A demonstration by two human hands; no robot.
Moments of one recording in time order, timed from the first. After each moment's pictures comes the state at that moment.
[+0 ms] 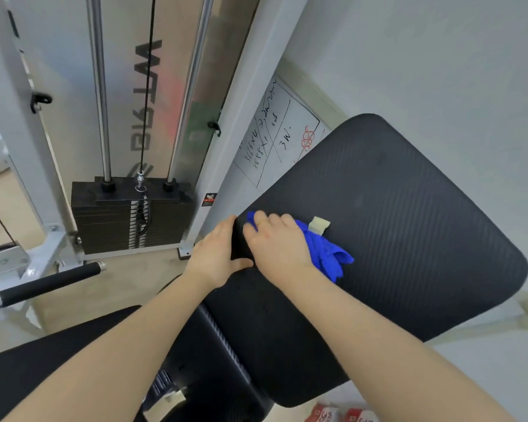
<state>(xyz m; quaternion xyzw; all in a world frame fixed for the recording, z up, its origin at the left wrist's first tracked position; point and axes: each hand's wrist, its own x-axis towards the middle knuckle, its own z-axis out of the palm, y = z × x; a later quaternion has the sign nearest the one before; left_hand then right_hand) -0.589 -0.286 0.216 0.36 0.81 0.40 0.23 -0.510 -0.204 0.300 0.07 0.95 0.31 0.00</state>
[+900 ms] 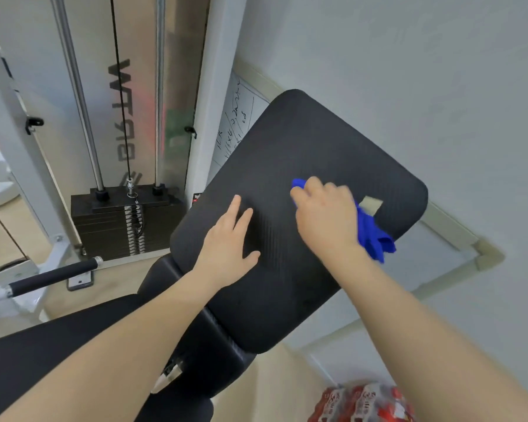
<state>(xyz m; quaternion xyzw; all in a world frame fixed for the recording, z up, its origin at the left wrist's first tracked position) -0.485 -0.284 0.266 0.48 0.82 0.31 0.08 -0.388 -0.157 0.362 0.21 0.92 0.28 -0.19</state>
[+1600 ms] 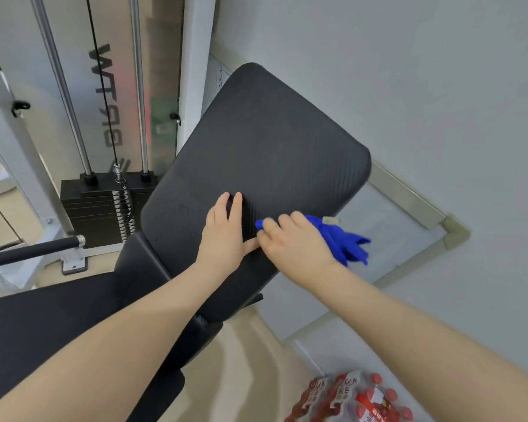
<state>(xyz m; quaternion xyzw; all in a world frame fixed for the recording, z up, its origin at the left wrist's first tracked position) -0.397 -0.247 0.275 0.37 0.87 0.33 0.04 -0.290 -0.166 0.339 -0.01 0.93 0.35 -0.08</state>
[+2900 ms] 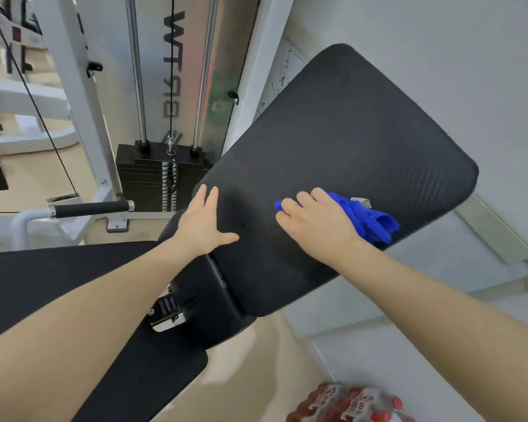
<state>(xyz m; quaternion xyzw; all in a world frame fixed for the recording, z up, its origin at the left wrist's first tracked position) -0.486 -0.324 0.223 0.27 0.90 0.30 0.19 -0.364 -0.173 0.333 -0.10 0.91 0.38 0.08</state>
